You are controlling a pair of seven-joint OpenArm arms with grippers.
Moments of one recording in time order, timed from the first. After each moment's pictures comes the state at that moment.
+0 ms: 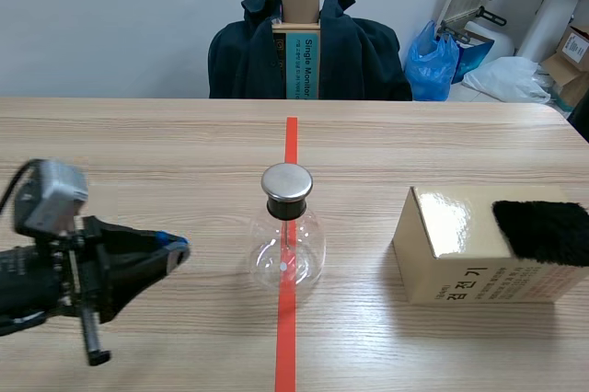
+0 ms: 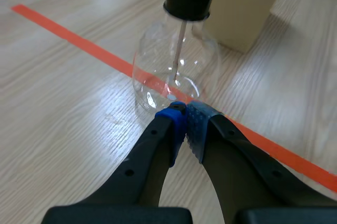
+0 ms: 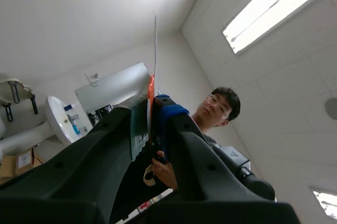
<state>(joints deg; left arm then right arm) 13.3 -40.1 17.2 82.2 -13.7 -44.6 -25.3 -40.1 13.0 30.0 123.2 -41.8 -26.0 26.7</state>
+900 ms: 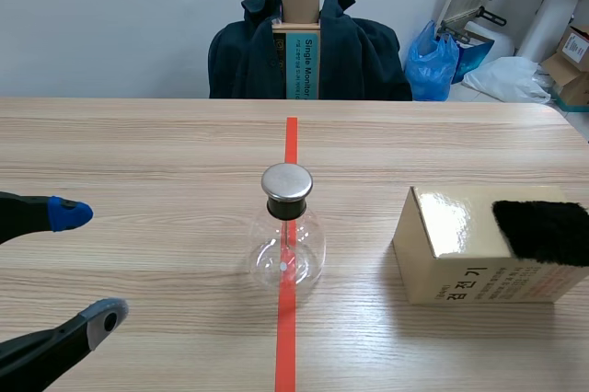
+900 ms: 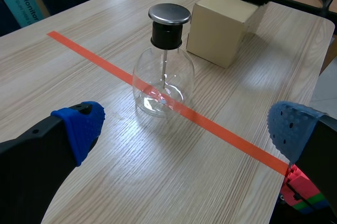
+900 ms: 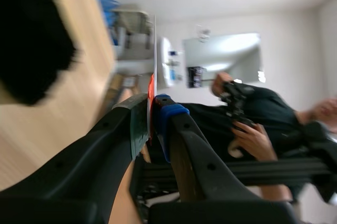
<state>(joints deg) 39.2 -44.6 -3.1 100.6 -15.5 -42.9 -27.7 -34.7 9.0 29.9 86.1 -59.5 -23.0 38.8</state>
